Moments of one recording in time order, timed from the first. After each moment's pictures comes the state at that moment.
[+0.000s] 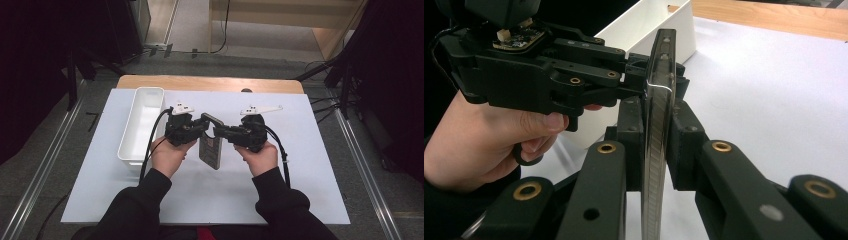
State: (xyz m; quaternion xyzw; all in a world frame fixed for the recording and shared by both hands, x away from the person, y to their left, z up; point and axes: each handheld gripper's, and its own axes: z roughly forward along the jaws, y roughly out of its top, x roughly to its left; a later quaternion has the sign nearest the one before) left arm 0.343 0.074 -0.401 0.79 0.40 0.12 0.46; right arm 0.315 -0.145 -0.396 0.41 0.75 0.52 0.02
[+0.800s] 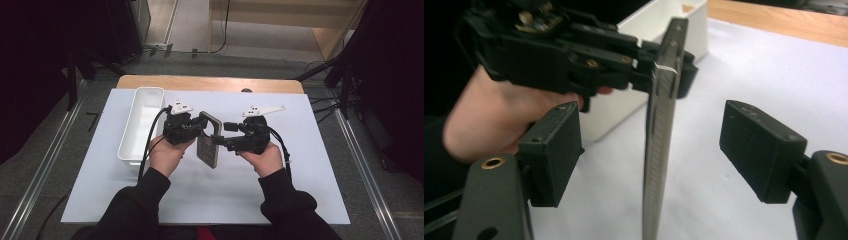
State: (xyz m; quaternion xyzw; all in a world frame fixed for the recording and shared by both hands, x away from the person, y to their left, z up) left arm 0.343 0.078 -0.396 0.79 0.40 0.14 0.45; right arm 0.310 -0.150 -0.391 0.38 0.77 0.51 0.03
